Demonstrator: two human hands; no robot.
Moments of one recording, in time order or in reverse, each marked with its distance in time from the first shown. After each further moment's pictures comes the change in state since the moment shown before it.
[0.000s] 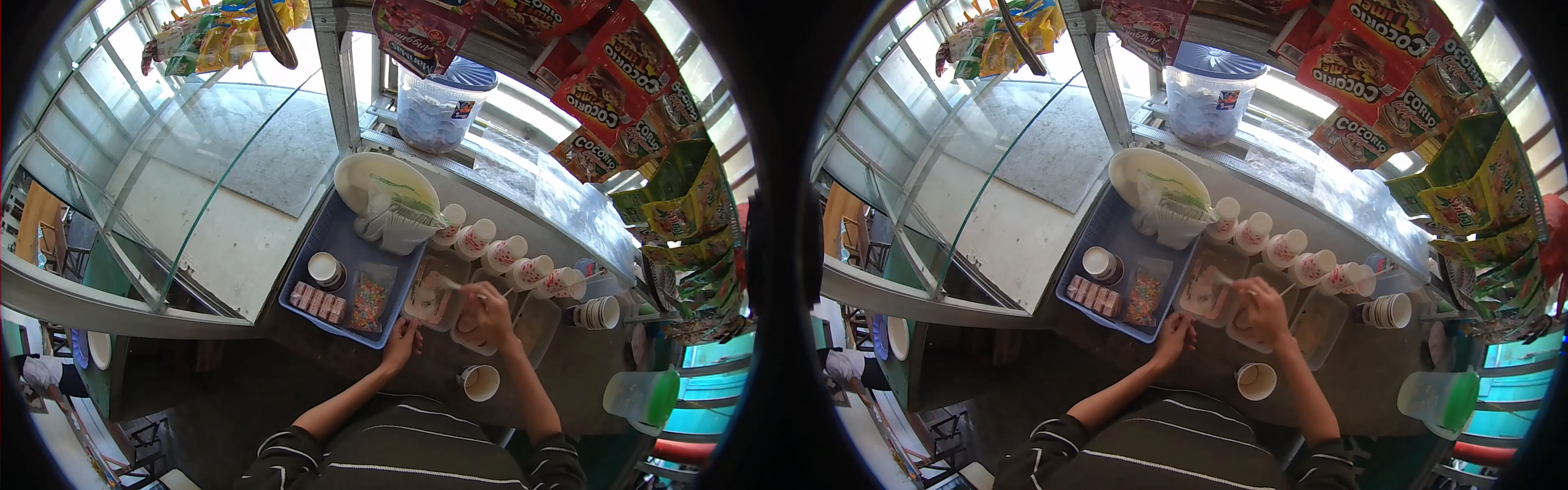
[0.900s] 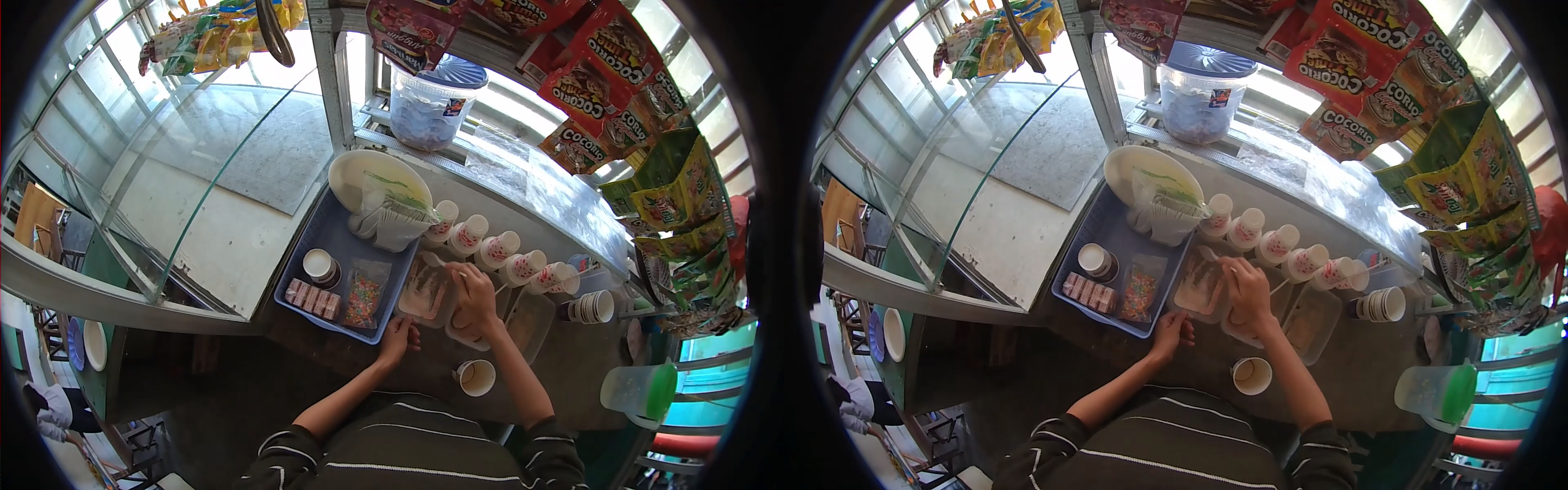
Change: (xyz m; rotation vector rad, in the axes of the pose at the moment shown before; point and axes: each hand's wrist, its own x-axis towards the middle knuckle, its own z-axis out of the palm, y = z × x) left_hand 0.005 -0.002 0.002 -0.060 0.015 -0.109; right_hand 0.025 -0.006 0.019 -0.245 0.074 -0.133
